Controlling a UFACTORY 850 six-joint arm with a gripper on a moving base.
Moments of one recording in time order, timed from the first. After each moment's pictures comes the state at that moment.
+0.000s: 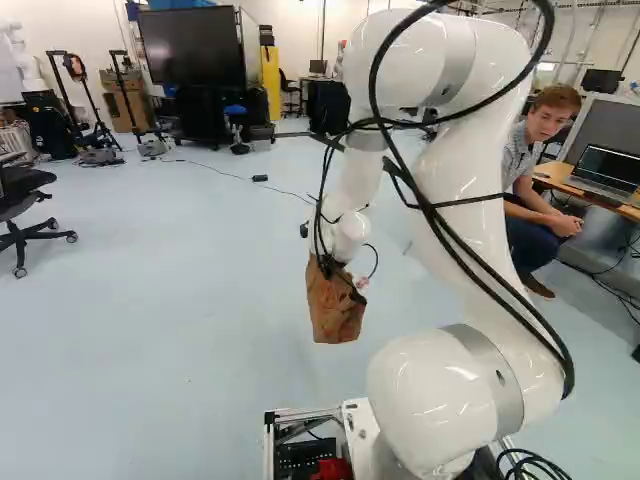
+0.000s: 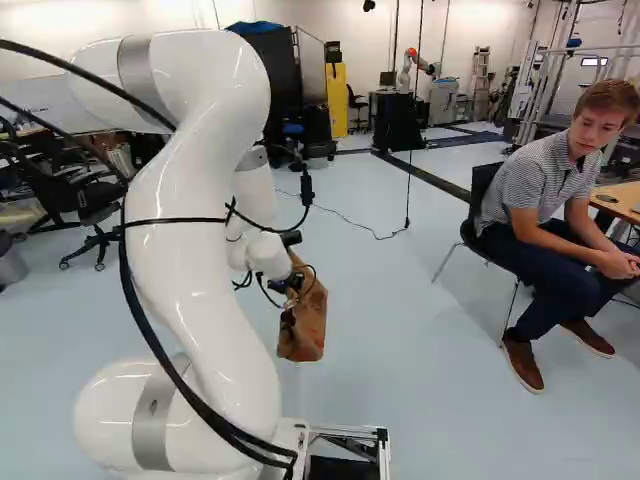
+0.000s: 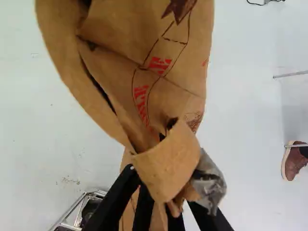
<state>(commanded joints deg) 5.7 -29.7 -35.5 0.0 20.7 -12.8</state>
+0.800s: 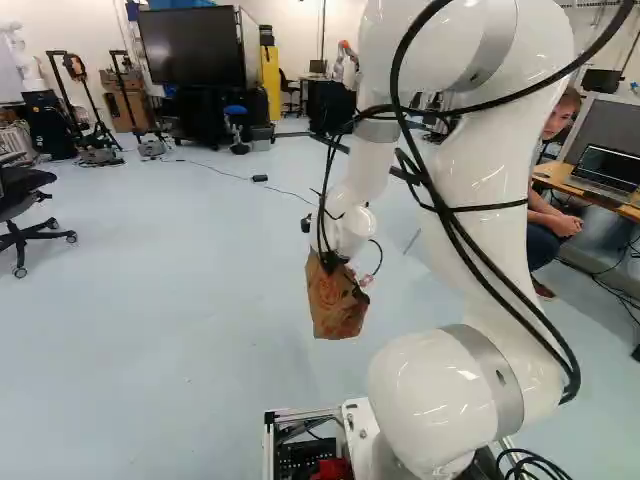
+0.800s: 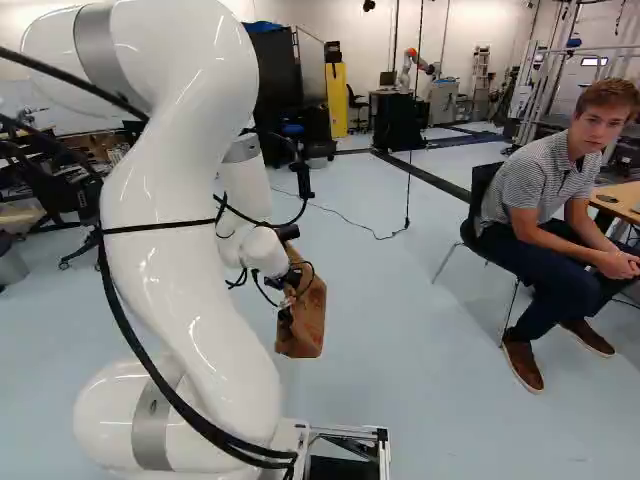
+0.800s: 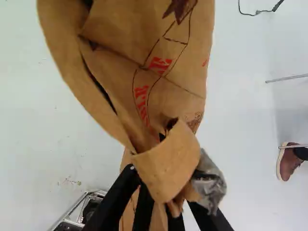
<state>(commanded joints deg) 5.7 -24.0 -32.0 0.0 20.9 -12.7</state>
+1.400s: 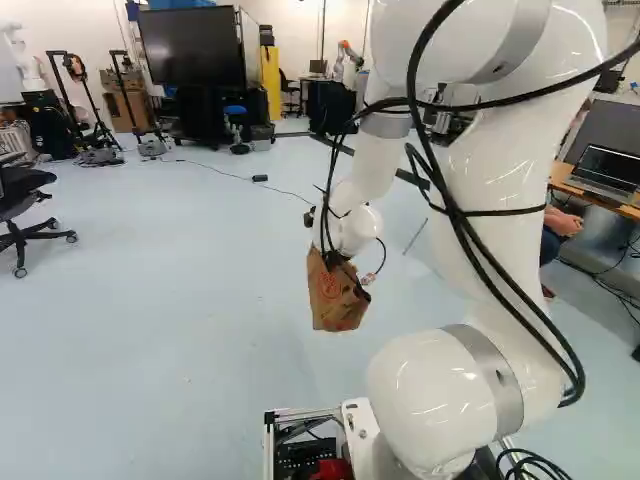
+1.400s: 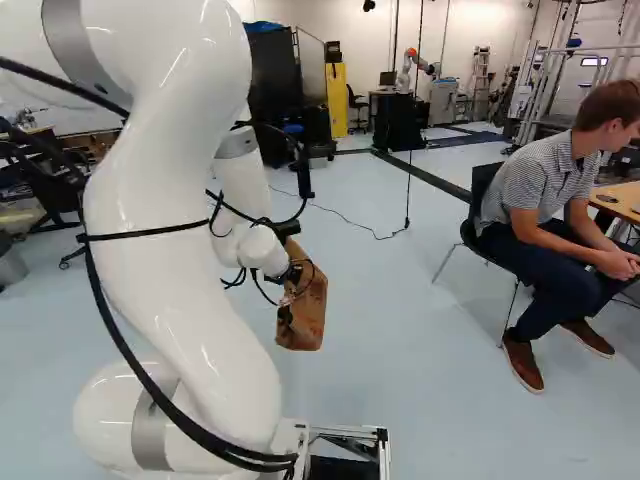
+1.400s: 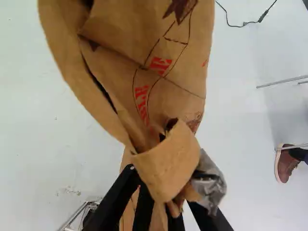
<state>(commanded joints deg) 5.0 -19.0 -28.6 0.0 24.6 -11.2</state>
